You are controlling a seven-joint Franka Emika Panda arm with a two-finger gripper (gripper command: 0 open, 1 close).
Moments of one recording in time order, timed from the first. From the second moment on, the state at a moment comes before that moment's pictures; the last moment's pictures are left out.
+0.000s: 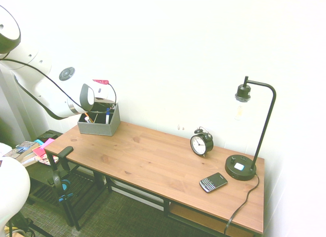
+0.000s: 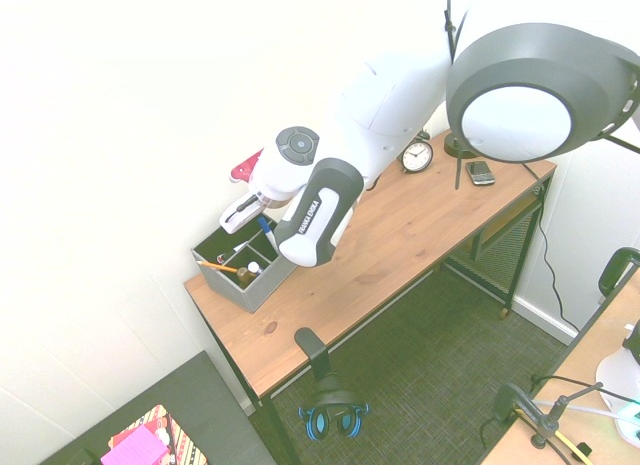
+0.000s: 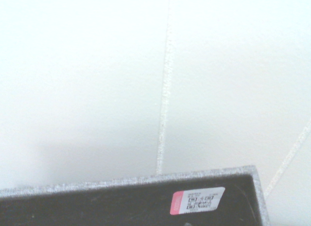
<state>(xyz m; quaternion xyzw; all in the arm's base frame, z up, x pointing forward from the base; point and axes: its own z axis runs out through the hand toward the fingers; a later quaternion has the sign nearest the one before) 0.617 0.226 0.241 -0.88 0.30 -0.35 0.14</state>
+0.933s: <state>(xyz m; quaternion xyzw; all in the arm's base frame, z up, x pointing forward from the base) 0.587 0.038 0.325 -0.91 0.42 0.02 -0.01</state>
